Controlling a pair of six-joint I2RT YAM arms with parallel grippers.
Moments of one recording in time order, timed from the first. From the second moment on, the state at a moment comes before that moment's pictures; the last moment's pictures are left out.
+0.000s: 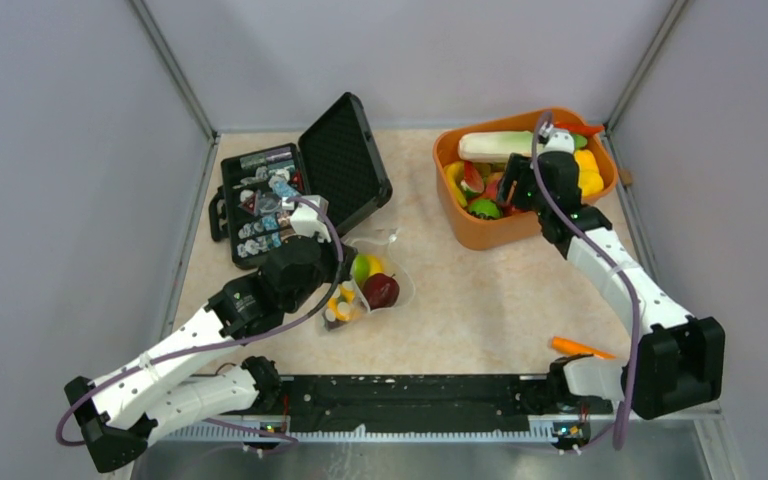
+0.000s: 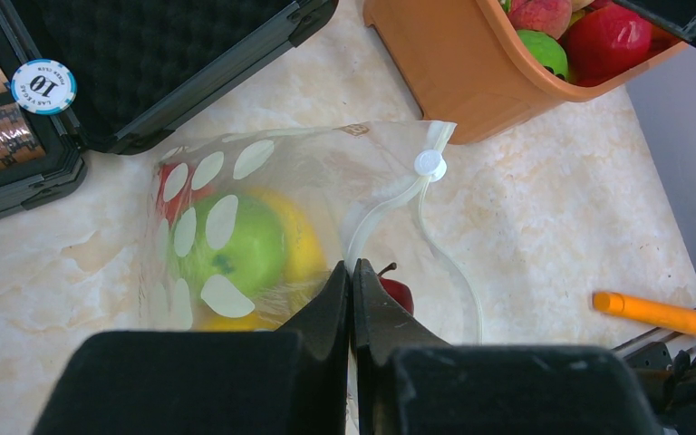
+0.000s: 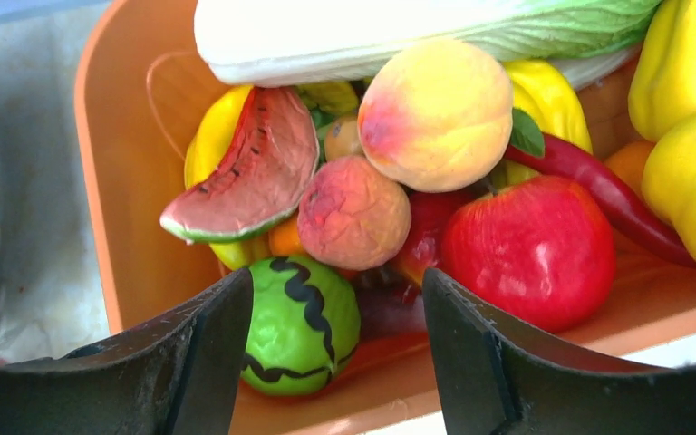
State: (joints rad) left arm -0.88 0.83 0.85 -0.43 -0.39 -0.62; right arm 0.27 1.24 1.00 -0.21 0.18 0.32
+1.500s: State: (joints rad) left arm -0.88 0.83 0.85 -0.43 -0.38 -0.62; right arm 0.22 1.30 0.97 -0.09 0.12 0.40
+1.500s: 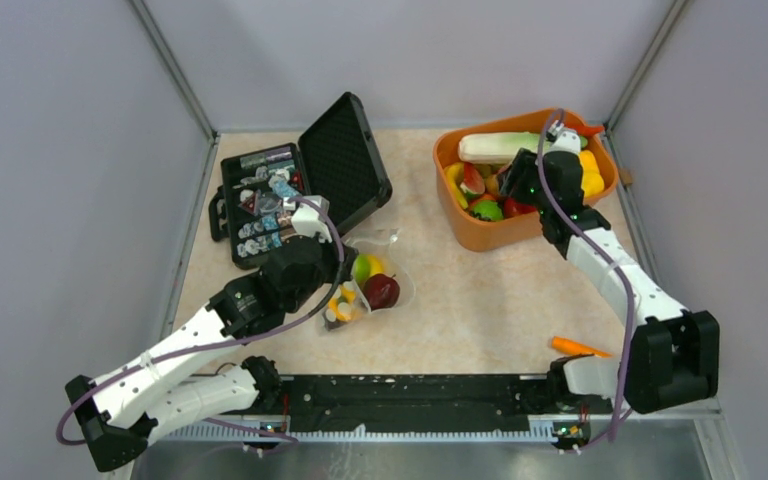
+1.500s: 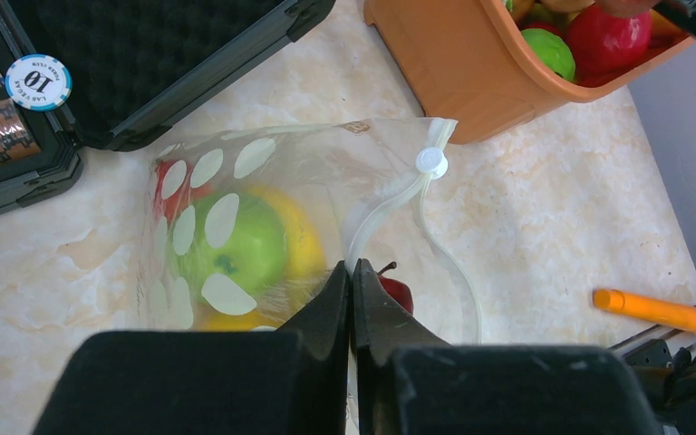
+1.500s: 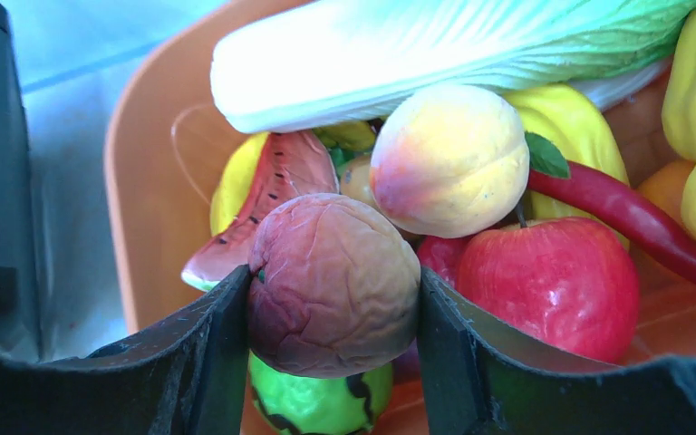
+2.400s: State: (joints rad) left arm -0.88 0.87 0.85 -0.43 -0.38 -0.62; right arm 0.62 1.07 0.77 0.20 -0.67 0.27
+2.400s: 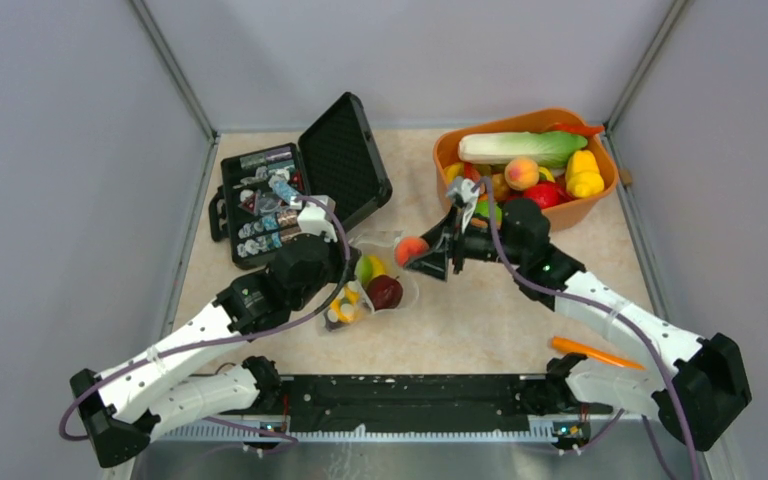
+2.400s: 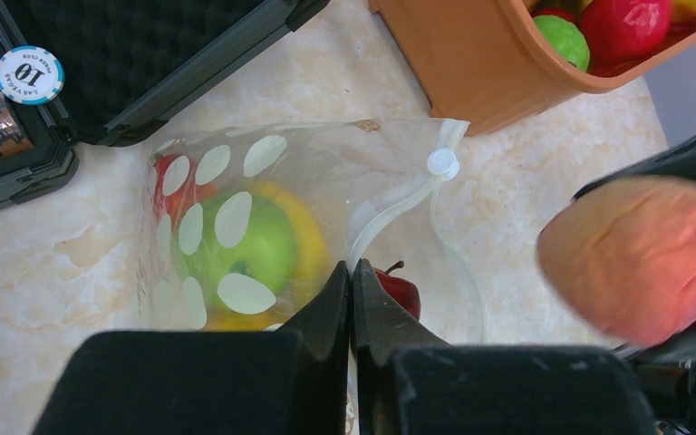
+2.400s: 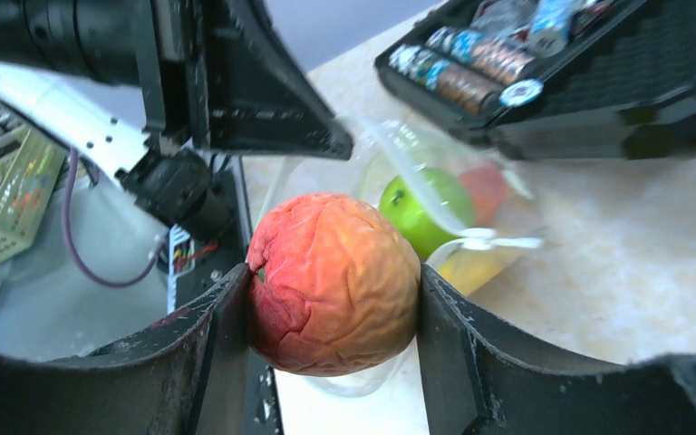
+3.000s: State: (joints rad) left arm -0.88 0.87 0.85 -0.43 -0.38 -0.62; right arm 0.90 1.27 0.79 0.13 -0.41 0.20
